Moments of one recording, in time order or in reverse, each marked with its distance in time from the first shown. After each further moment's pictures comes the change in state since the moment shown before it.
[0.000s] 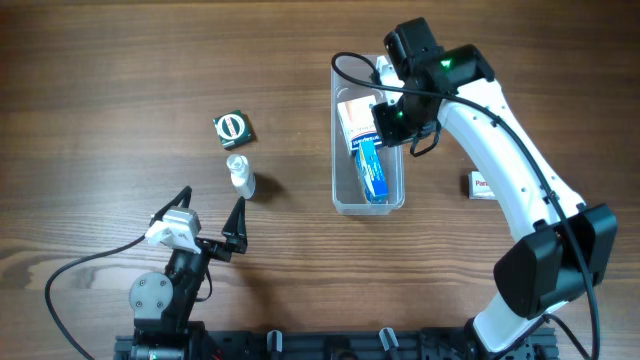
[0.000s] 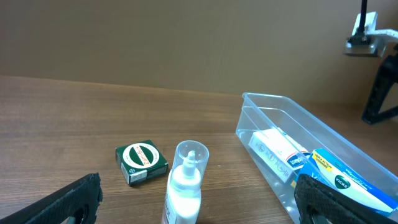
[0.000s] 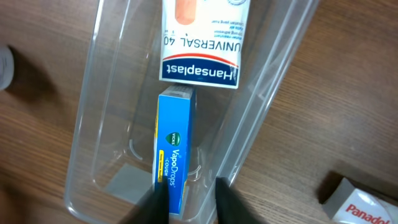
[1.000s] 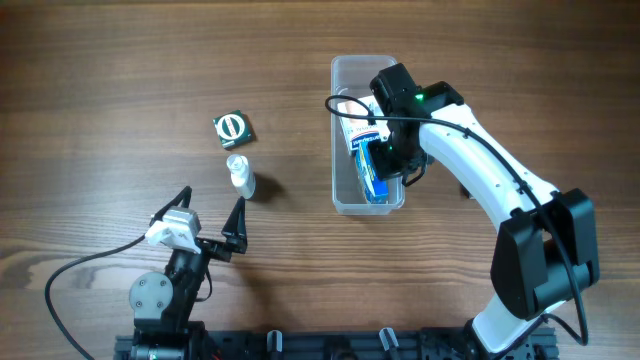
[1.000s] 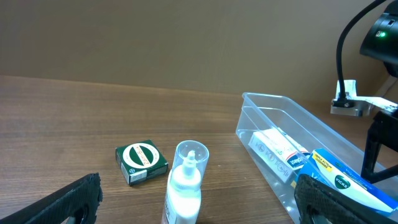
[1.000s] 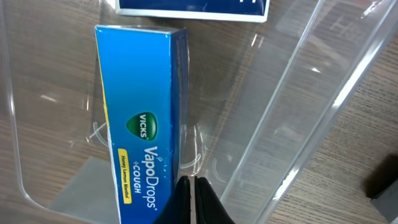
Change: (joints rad) left arm 0.000 0.000 0.000 0.000 0.000 0.000; right arm 0.039 0.005 -0.277 0.143 0.031 0.059
